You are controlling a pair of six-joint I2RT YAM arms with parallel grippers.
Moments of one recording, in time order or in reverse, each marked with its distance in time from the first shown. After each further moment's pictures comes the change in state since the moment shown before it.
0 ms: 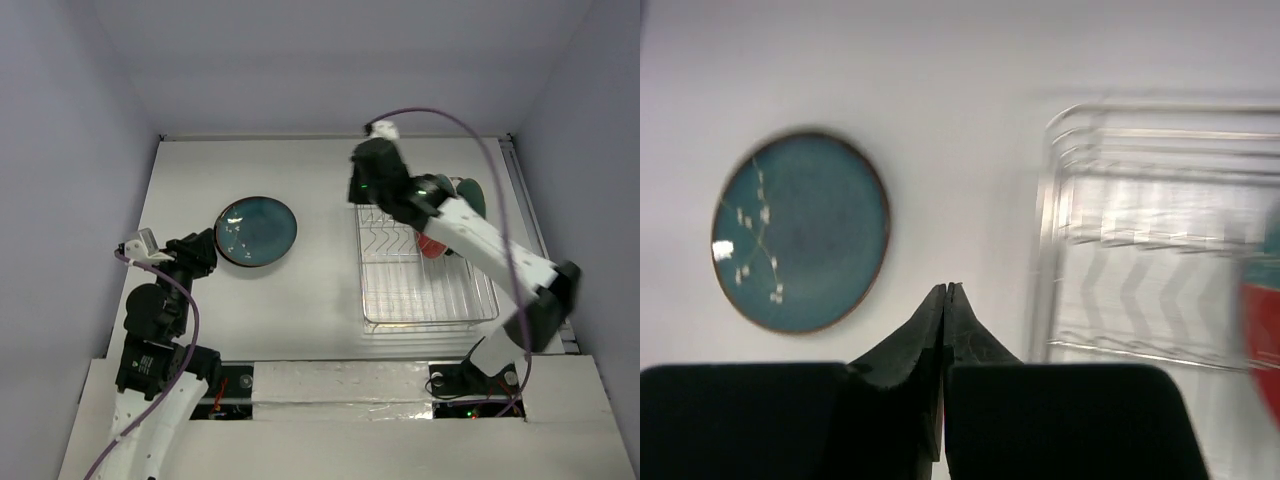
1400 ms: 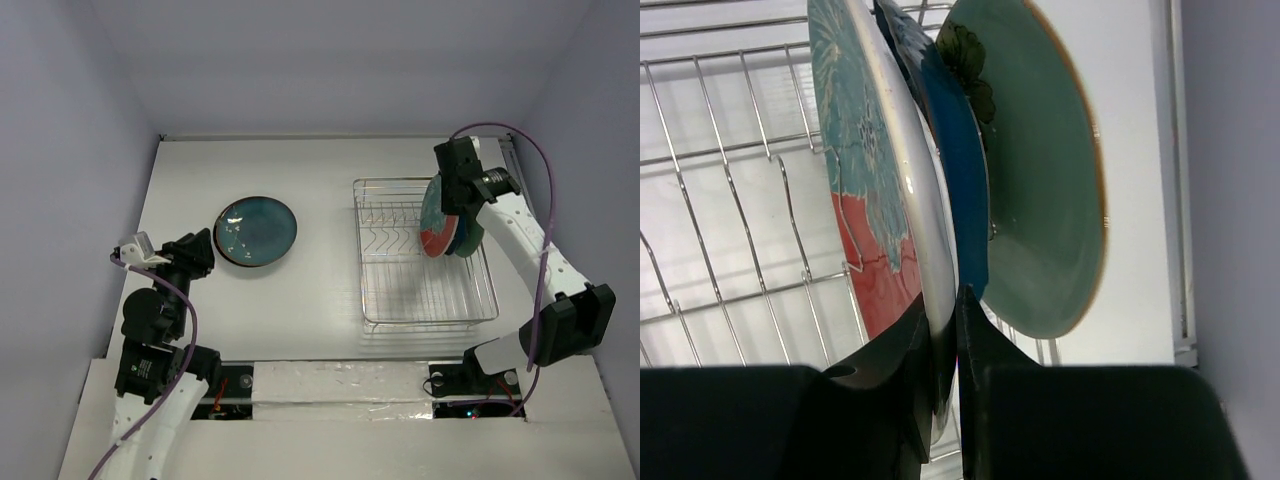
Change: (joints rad) left arm 0.009 -0.027 0.000 0.006 0.000 0.001; right arm -0.474 -0.231 -0.237 -0.319 0.119 -0.293
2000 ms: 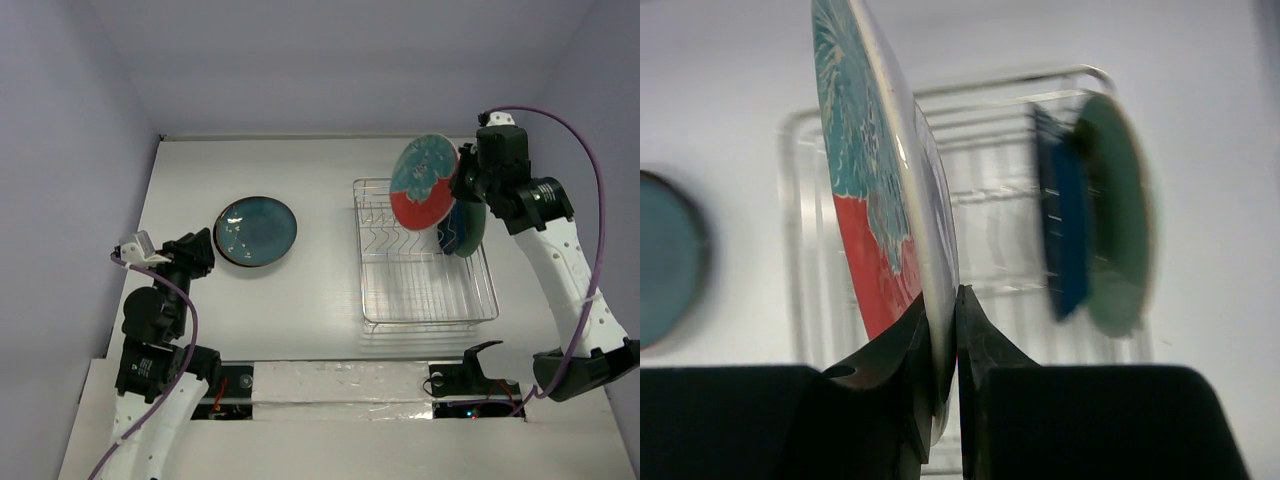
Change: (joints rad) left arm 0.007 0.004 0.000 0.002 0.000 0.000; right arm -0.014 -0.178 0.150 -0.005 -0.225 0.071
